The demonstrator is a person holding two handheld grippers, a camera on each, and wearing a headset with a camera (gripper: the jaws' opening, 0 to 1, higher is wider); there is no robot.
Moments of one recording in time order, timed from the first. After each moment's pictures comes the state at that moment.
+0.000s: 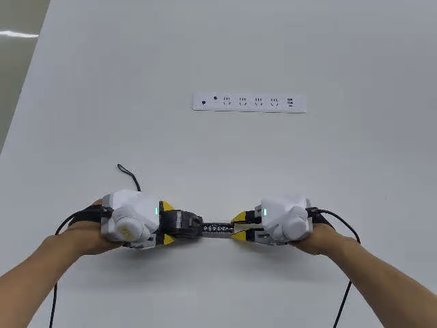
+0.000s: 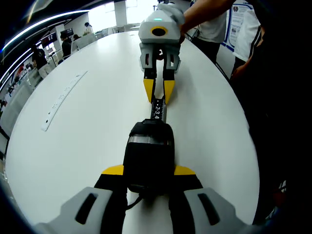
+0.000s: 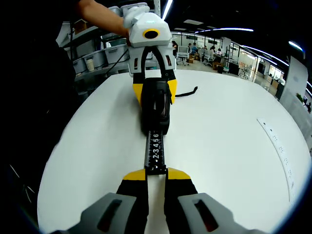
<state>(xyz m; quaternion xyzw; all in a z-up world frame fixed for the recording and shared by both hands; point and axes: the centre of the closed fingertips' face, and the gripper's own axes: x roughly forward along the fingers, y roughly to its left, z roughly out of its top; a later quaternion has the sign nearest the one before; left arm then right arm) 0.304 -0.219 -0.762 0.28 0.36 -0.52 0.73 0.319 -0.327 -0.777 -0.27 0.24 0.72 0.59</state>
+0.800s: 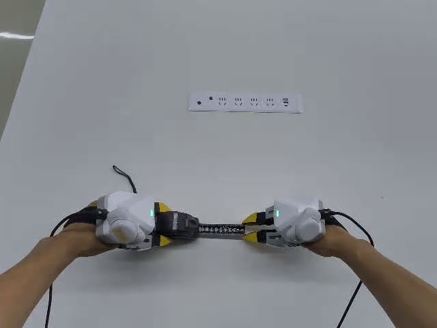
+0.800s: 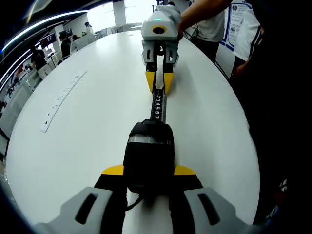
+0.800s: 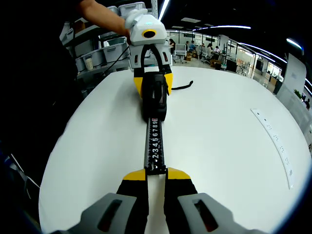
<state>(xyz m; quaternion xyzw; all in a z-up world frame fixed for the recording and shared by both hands) 0.305 -0.220 -0.763 0.28 0.36 -0.52 0.72 0.326 -0.359 -0.779 -0.28 0.25 0.71 0.60</state>
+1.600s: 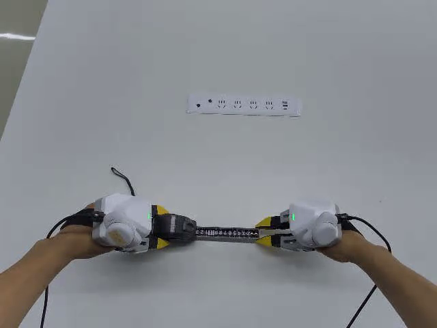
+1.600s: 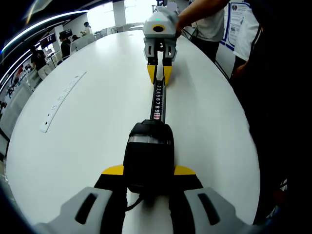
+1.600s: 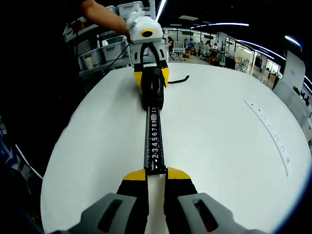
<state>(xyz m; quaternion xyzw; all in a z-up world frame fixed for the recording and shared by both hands) 0.306 -0.220 -0.763 0.29 0.36 -0.52 0.72 0.333 -0.392 -0.779 -0.28 0.26 0.71 0.60</state>
